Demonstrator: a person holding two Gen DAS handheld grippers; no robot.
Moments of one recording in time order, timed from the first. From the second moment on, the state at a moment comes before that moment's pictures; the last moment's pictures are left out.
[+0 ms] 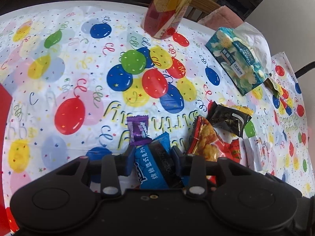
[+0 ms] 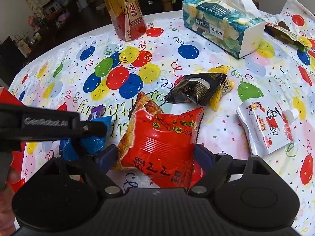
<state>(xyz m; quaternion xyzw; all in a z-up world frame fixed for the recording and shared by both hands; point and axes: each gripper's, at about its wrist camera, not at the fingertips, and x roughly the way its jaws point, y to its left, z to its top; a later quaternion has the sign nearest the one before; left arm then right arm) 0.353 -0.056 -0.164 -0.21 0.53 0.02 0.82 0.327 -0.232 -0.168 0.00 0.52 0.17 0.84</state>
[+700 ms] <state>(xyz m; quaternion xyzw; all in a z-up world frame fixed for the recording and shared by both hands) 0.296 -0.033 -0.119 -0.19 0.49 0.01 0.85 0.282 -0.225 -0.121 -0.04 0.49 0.17 0.86</state>
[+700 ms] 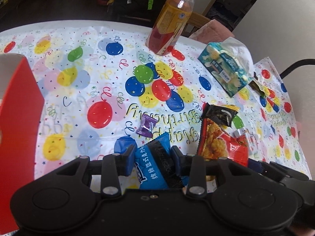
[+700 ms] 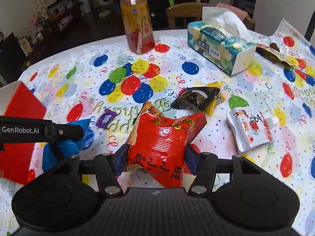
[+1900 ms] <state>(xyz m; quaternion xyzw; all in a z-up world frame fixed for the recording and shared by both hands) 0.185 0.078 -0.038 -0.16 0.43 0.01 0.89 0.172 -0.095 -0.023 -0.07 0.43 0.29 0.85</state>
